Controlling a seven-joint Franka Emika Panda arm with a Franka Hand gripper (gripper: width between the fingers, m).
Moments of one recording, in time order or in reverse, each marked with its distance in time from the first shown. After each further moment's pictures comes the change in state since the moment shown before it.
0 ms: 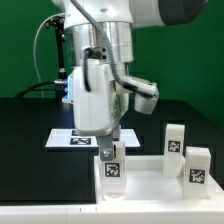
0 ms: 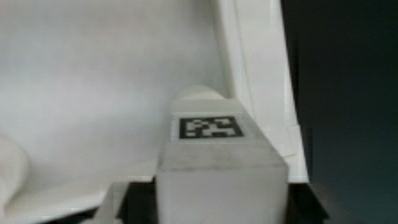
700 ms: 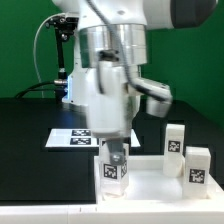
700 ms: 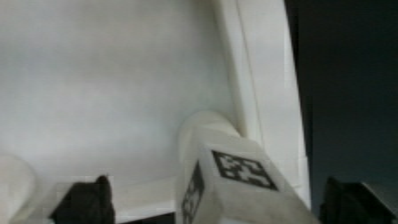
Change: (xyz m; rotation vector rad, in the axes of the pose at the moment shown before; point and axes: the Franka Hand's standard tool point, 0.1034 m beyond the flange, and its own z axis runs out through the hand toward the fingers) arm -0.015 0.005 0.003 -0.007 0.028 -0.267
